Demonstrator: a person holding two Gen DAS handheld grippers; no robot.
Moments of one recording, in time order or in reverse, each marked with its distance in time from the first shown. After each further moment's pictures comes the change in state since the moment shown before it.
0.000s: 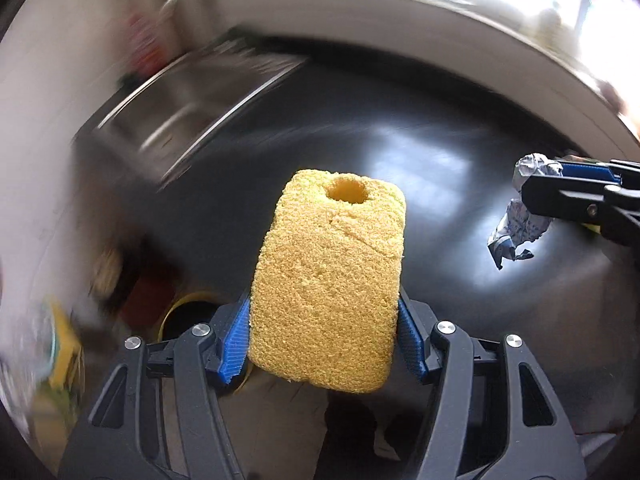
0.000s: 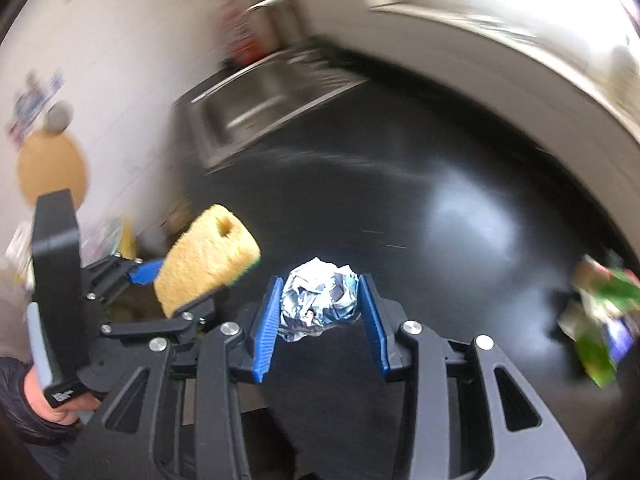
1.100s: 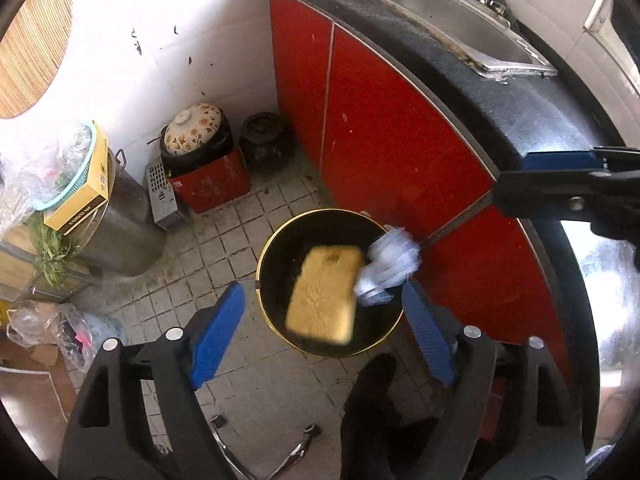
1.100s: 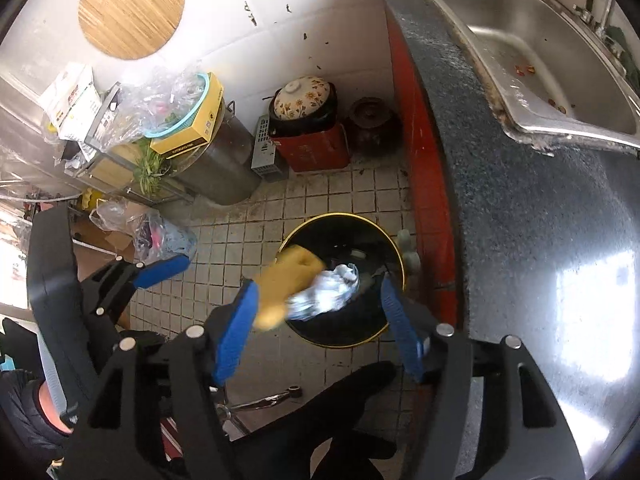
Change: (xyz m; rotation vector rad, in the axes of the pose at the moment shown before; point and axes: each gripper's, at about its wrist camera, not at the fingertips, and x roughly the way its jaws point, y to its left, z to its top) left arm 0.080 0.263 -0.121 -0.490 0.125 0.132; right arm 0.255 0.244 0.075 -0.389 0.343 0.184
